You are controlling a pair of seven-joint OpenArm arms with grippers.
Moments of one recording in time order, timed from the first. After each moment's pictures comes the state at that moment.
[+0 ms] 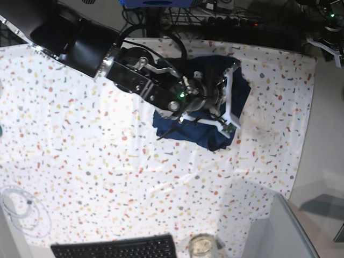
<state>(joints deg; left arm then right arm) 31.9 -16.4 -40.2 77.9 -5.9 -16.3 11.6 18.2 1.2 -61.0 81.2 35.5 -8.0 -50.3</state>
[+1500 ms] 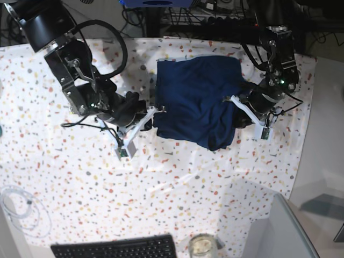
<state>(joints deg) 5.8 -6.8 -17.7 76.2 -5.6 -32.2 25.5 3.4 11.1 -29.6 84.7 35.5 -8.4 -41.6</state>
